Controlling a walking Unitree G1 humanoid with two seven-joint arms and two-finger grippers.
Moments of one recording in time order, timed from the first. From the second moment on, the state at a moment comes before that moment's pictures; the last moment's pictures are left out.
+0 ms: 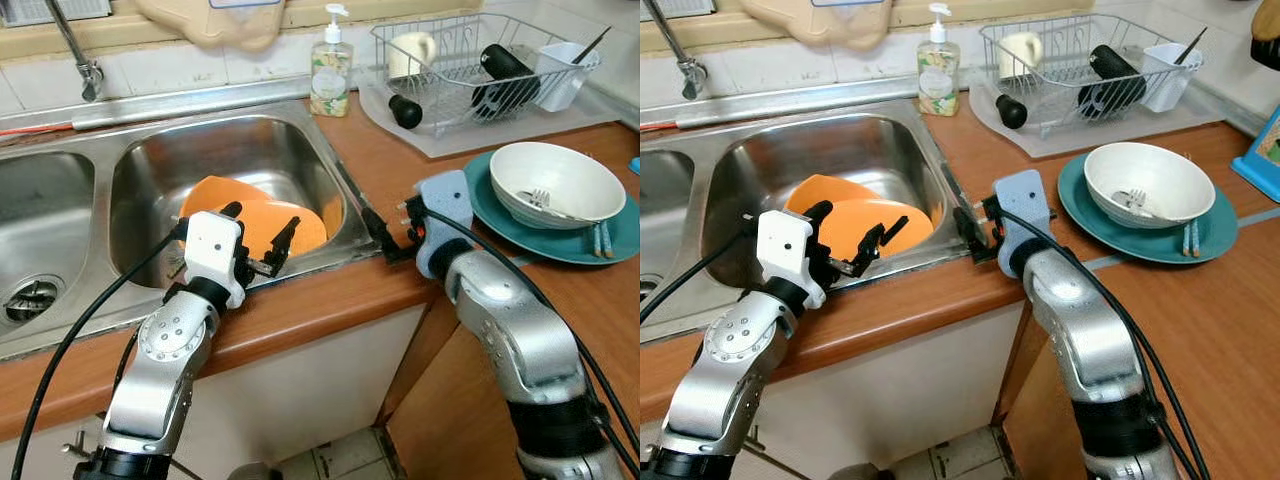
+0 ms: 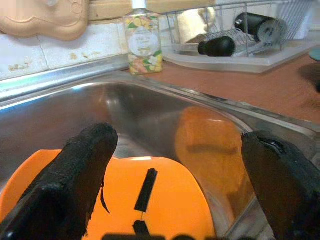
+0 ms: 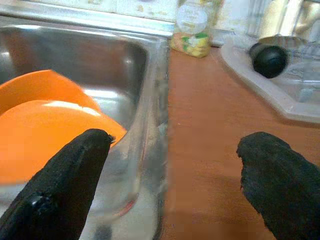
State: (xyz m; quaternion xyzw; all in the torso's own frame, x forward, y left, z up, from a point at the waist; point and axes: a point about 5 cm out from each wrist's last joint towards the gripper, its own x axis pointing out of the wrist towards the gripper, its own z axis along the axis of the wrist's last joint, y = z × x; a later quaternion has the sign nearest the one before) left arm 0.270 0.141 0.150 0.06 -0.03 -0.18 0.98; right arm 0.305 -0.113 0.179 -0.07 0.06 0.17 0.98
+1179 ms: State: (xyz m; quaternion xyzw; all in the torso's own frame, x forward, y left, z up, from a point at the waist) left arm 0.254 0.131 0.136 0.08 0.01 -0.28 0.96; right arm 0.350 -0.167 0.170 -0.09 0.18 -0.02 0.98
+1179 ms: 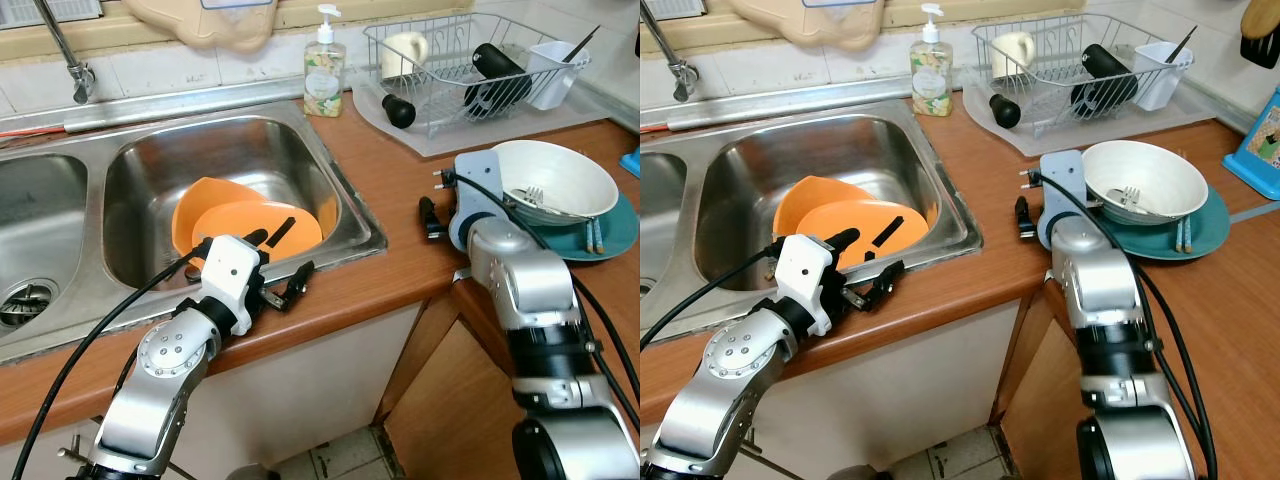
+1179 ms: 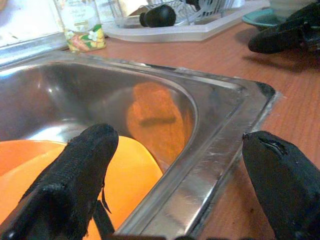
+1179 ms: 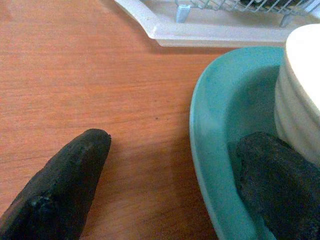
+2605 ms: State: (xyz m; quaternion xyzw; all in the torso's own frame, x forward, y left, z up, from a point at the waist) left arm 0.234 0.133 0.132 0.08 0.07 -0.40 0.91; right arm 0.339 -0.106 0.176 -0.04 0.25 0.14 0.96
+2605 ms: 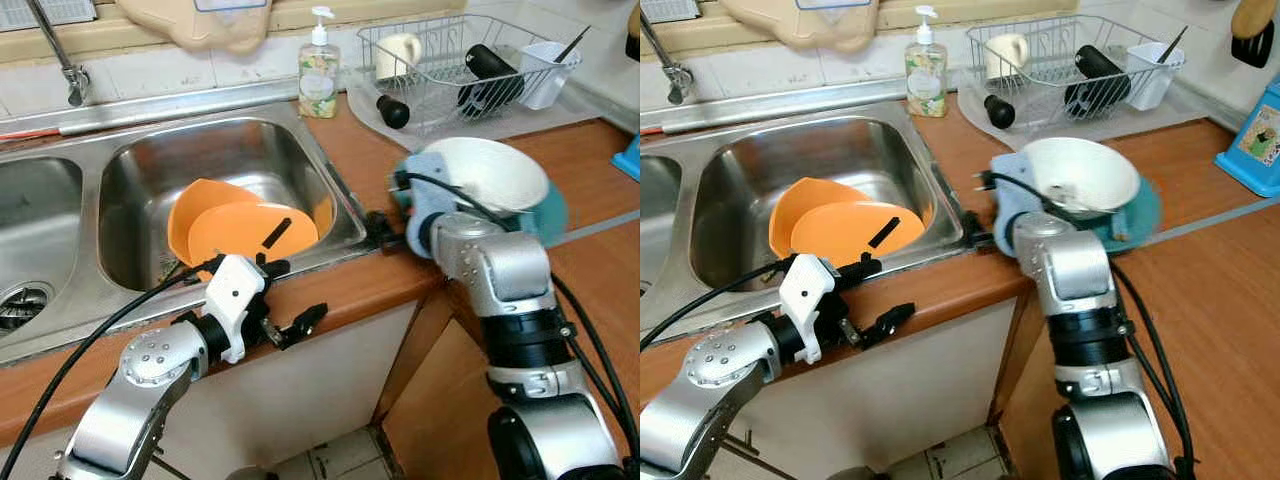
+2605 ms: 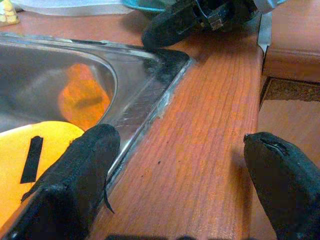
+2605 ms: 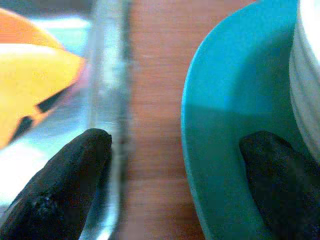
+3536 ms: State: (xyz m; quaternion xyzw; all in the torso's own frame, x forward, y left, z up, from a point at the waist) left arm 0.234 0.133 0.132 0.08 0.07 -0.40 0.91; right arm 0.309 -0.067 0.207 -0.04 0.11 0.36 0.93
